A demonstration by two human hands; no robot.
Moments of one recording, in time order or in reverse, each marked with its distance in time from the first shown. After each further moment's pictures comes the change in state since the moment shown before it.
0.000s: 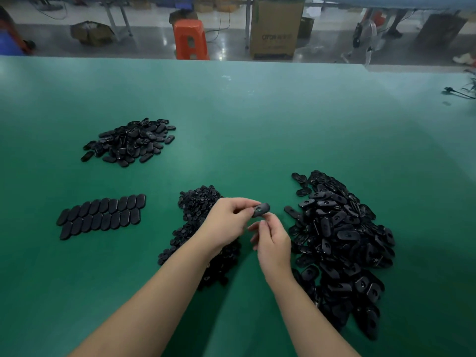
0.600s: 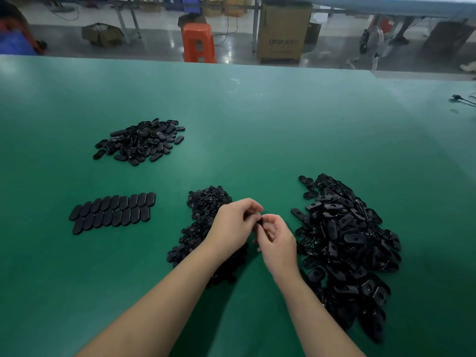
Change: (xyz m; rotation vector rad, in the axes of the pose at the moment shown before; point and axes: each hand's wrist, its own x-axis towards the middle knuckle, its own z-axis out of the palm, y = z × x) left_hand -0.002 -0.018 -0.001 0.380 0.150 0.213; right_hand -0.003 -0.002 0.008 -0.126 -0.046 -0.051
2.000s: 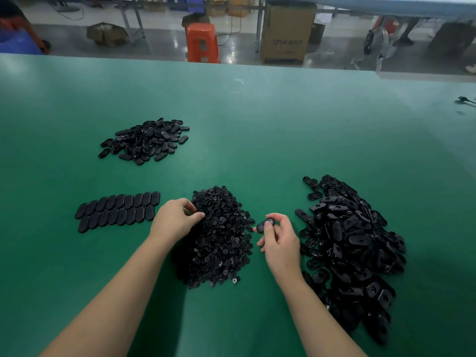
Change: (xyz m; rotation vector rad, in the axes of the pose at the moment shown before) left_hand 0.004 -0.093 -0.084 0.359 0.094 -0.413; right_hand -0.001 0.003 0.003 -0.089 0.016 -0.041
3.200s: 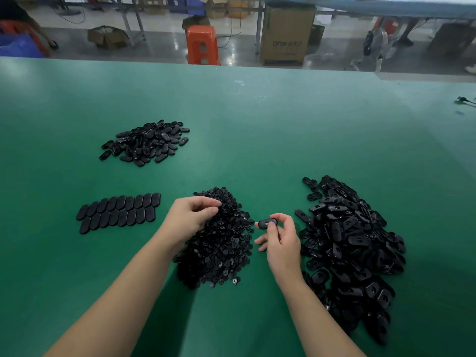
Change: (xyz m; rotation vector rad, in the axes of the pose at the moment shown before) left_hand -0.024 0.027 -0.005 -0.765 -0.203 0.082; right_hand -0.003 -0.006 -0.003 0.058 0.008 0.037
